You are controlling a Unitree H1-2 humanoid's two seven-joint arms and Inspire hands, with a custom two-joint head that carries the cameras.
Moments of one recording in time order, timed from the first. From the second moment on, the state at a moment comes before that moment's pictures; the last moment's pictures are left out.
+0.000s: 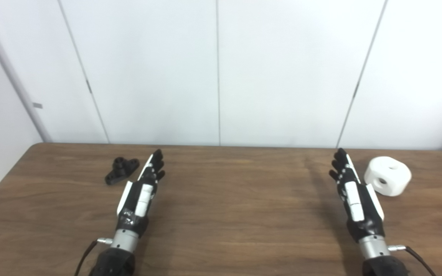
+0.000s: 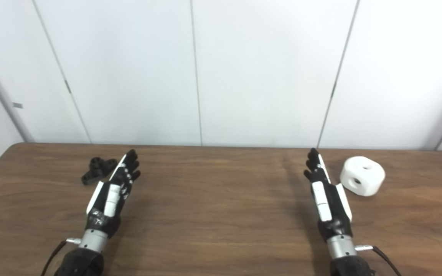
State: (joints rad) left arm -0.23 0.13 0.11 0.27 -0.14 -0.27 -0.16; right arm -0.22 -0.12 -0.06 0.25 0.02 -0.28 0.05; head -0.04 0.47
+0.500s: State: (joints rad) left arm -0.23 0.14 0.11 0.27 -0.13 -0.27 -0.16; right arm -0.22 -0.11 -0.06 0.25 0.02 -0.28 0.05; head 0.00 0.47
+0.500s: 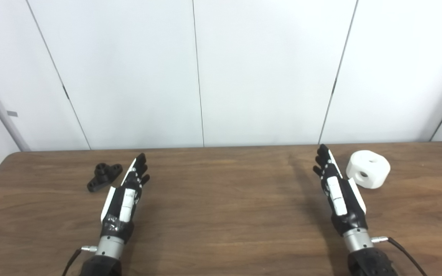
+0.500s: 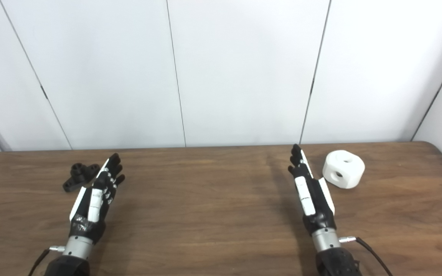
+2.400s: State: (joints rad) left arm -0.21 0.42 0.18 0.29 0.61 -0.18 0.44; right arm -0.23 -0.12 -0.06 0.26 0.05 -0.28 0.08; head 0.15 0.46
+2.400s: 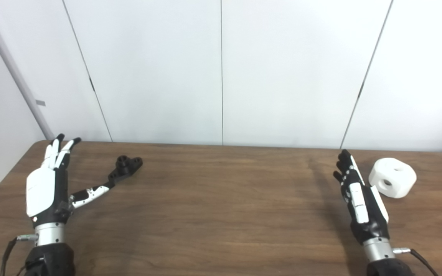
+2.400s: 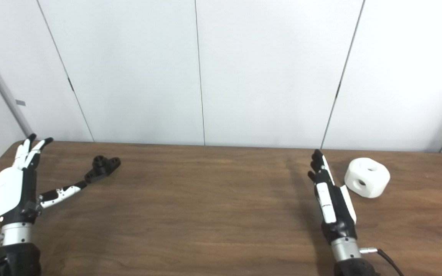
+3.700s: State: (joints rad) left arm -0.39 0.58 -0.04 0.63 0.53 -0.09 0.17; right arm -0.25 -0.15 -0.08 0.30 0.12 -0.28 0.12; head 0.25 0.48
